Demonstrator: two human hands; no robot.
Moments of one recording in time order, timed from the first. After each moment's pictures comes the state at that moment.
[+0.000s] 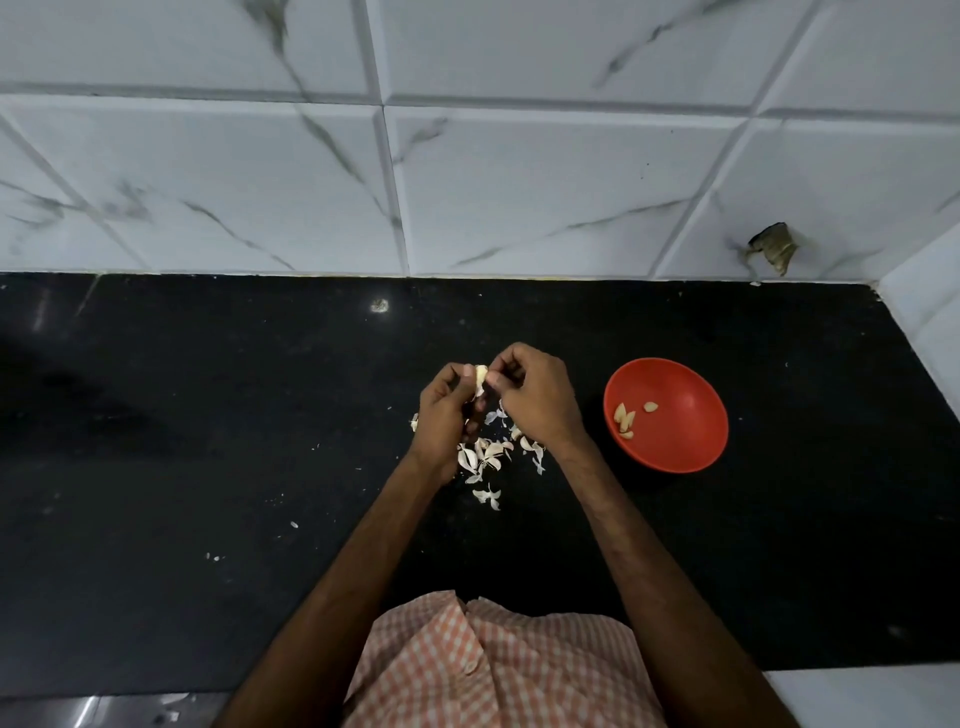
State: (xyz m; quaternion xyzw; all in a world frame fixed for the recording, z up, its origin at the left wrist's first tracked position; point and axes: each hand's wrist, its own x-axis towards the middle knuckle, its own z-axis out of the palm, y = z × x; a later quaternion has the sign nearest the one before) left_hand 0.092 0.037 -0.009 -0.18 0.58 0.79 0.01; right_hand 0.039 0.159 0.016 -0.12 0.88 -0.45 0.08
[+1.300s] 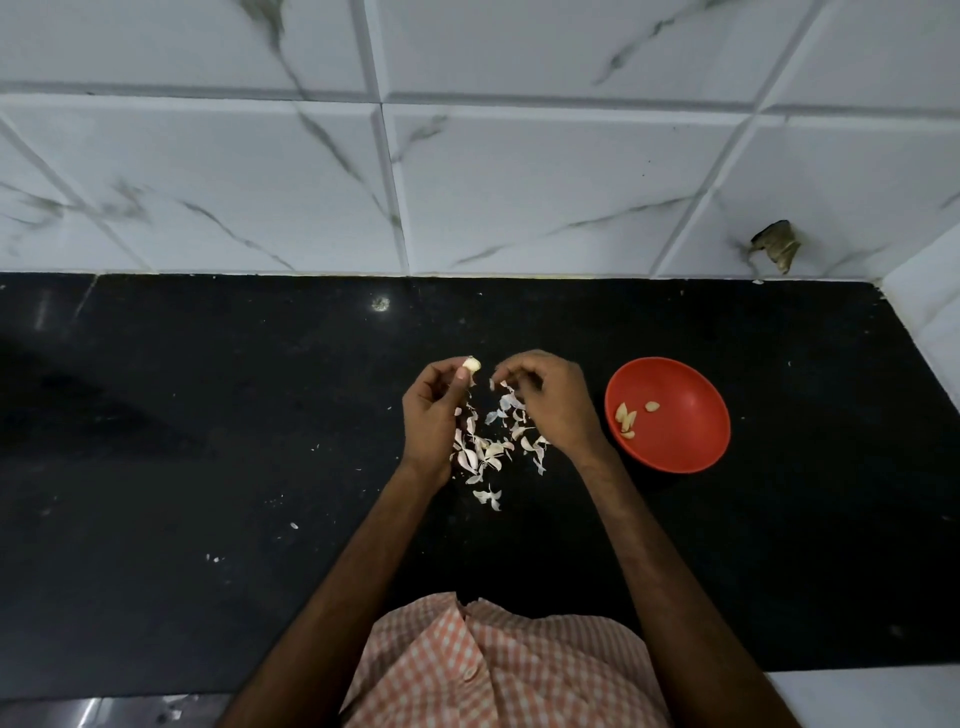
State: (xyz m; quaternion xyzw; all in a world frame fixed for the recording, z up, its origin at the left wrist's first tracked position) left_hand 0.094 0.033 -0.018 -0.21 0.57 0.79 -0.10; right_hand 0.037 0.179 0.011 -0.17 0.86 -0.48 0.05
